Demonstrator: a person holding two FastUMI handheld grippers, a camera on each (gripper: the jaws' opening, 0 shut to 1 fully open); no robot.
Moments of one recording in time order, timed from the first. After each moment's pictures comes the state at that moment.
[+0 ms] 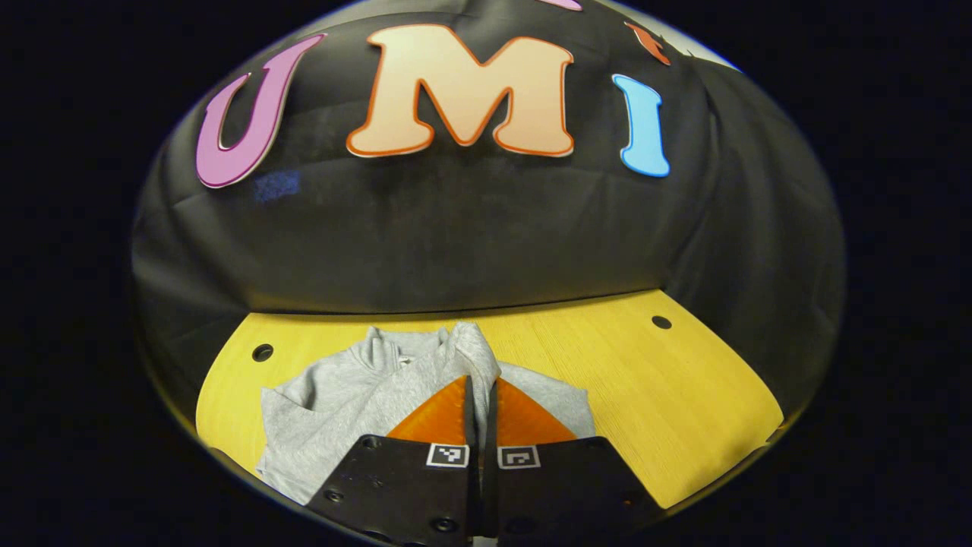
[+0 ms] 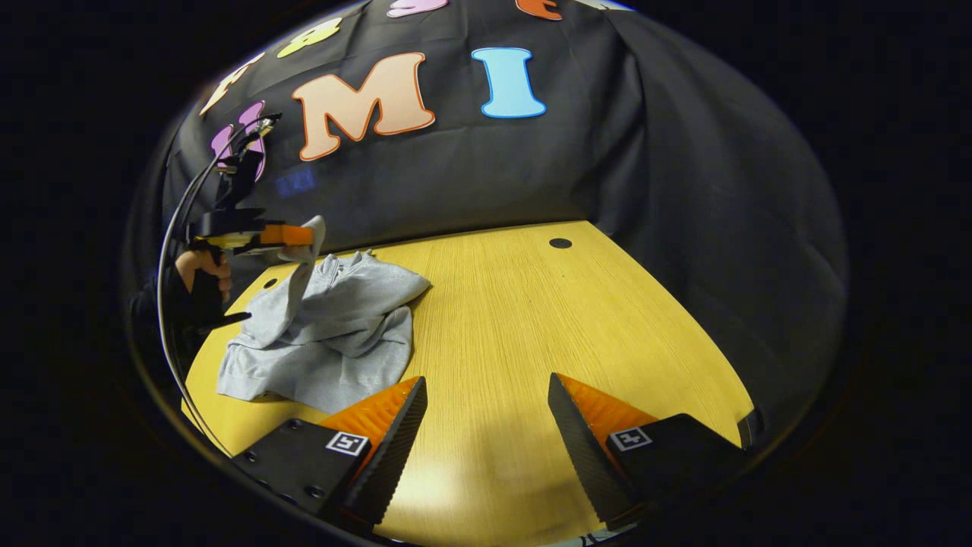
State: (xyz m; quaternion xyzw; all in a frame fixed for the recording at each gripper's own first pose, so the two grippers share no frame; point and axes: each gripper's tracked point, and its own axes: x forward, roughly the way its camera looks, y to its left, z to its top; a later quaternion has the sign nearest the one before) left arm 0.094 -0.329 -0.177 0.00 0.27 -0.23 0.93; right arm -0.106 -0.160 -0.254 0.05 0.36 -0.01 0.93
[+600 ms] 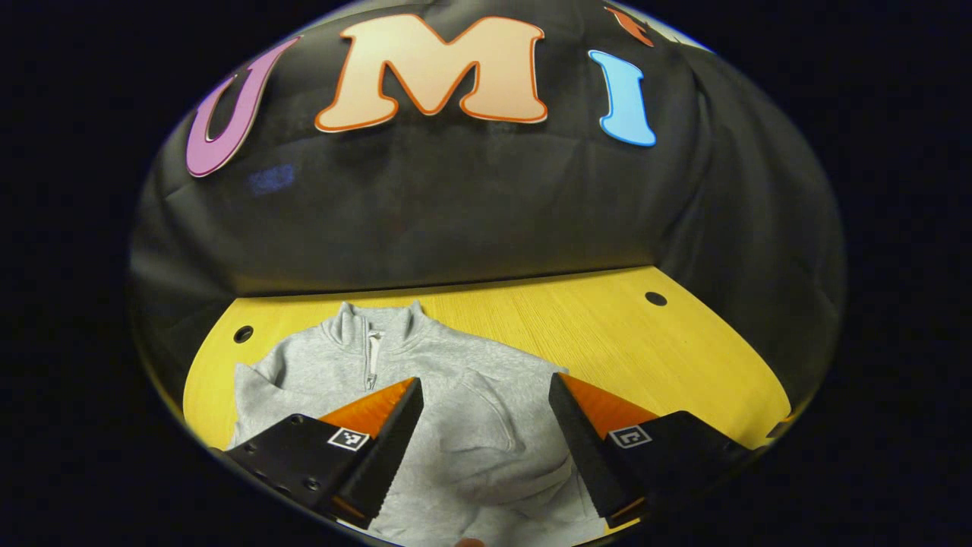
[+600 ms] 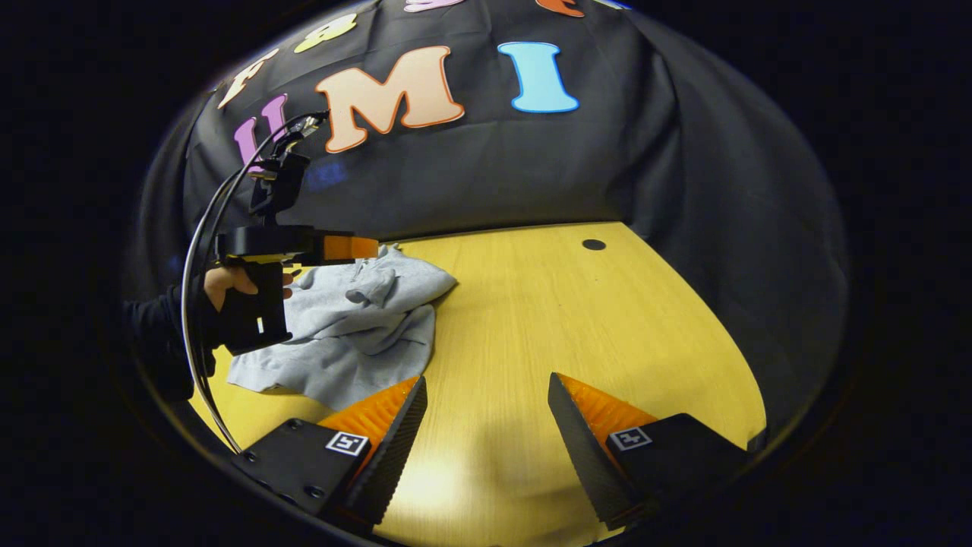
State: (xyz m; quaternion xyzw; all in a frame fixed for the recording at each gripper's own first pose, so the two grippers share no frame) left arm 0.064 -0.344 -0.196 -0.01 0.28 -0.23 0.93; right arm -0.079 -0.129 -0.267 0.05 0.36 0.07 0.93
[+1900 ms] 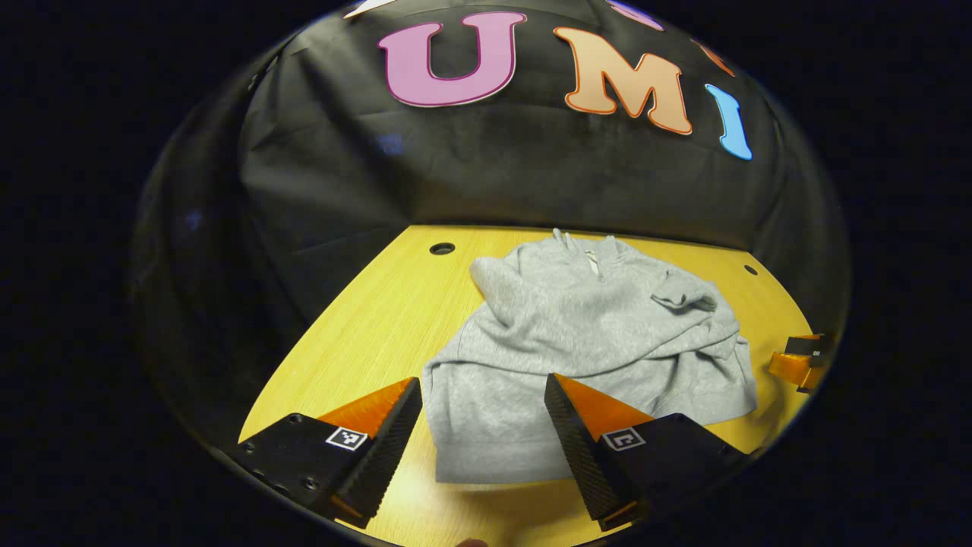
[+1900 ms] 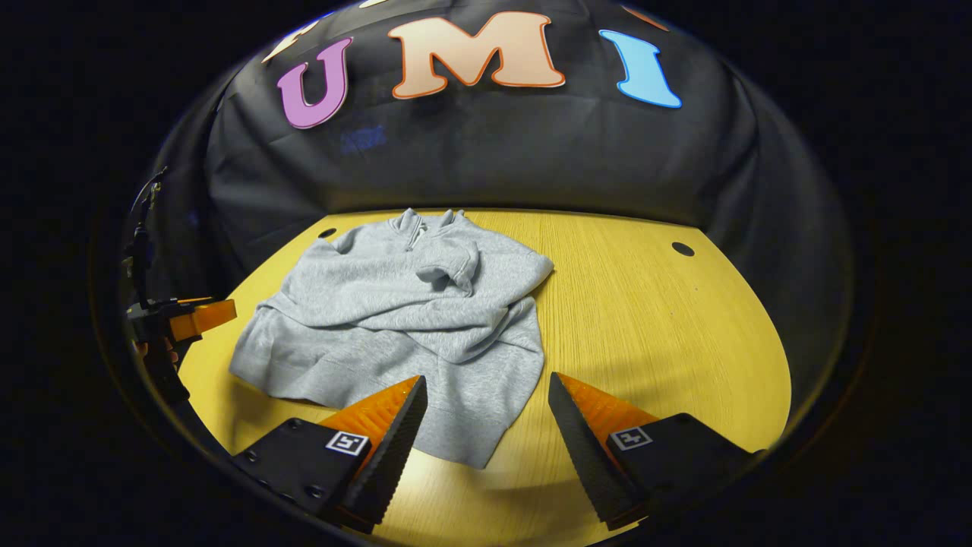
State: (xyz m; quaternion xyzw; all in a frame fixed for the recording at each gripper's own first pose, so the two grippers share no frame) left arm -0.048 -0.028 -0.267 -0.01 0.34 -0.06 0.94; right arm -0.059 0.011 -0.319 -0.01 0.40 0.12 0.91
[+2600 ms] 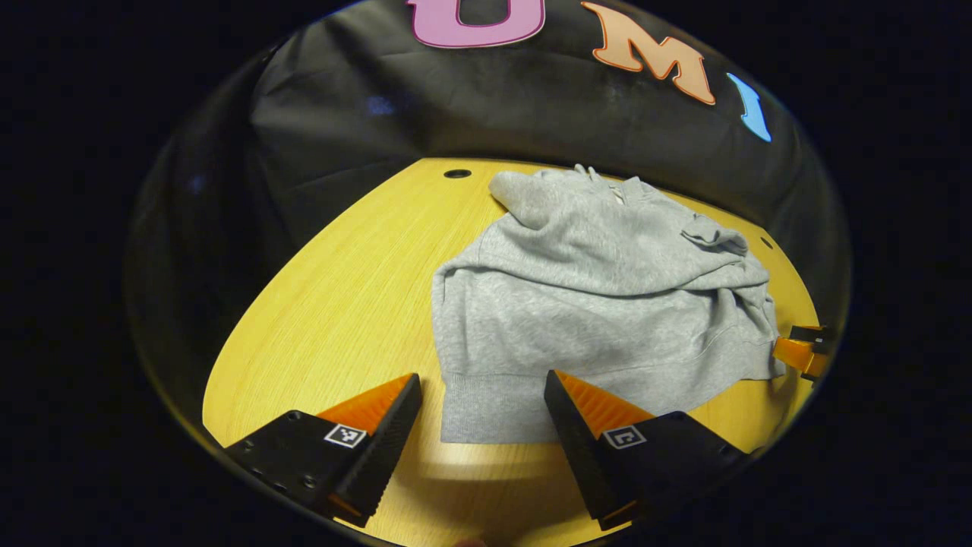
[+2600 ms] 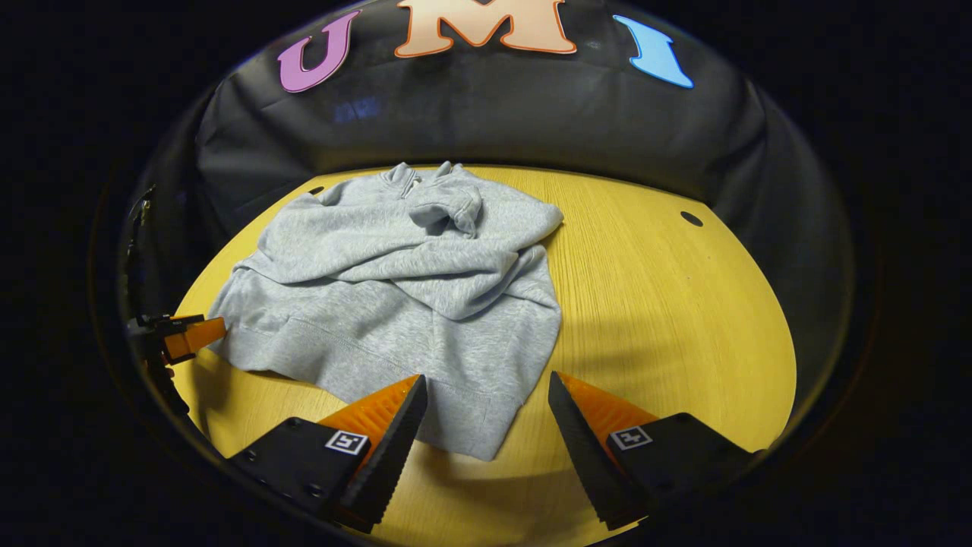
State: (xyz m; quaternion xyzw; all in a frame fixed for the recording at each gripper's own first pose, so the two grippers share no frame) left arm -0.081 -0.013 -0.336 -0.03 0.41 -0.04 0.91; right arm -0.077 0.016 -0.370 -0.04 0.45 0.11 0.88
